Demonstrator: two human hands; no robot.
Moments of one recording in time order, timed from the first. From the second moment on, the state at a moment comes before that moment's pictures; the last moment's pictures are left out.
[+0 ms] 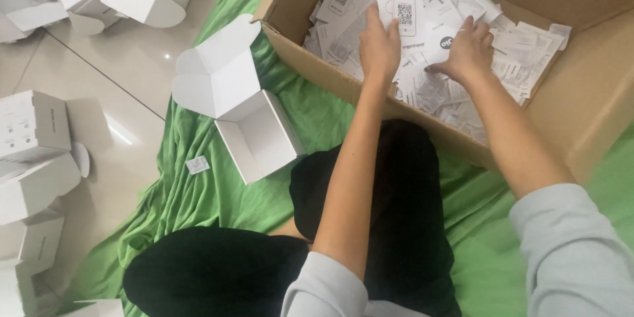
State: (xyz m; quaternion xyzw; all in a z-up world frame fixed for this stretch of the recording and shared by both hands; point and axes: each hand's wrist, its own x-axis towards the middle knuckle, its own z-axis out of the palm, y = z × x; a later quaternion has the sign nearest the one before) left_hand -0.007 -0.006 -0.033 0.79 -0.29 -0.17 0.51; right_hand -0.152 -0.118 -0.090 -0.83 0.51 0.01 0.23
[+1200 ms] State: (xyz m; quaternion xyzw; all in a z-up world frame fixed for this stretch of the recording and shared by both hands) left_hand -0.005 -0.008 -0.046 0.78 -0.28 -0.18 0.53; right_hand -0.201 -0.165 -0.120 -0.78 0.54 -0.17 0.27
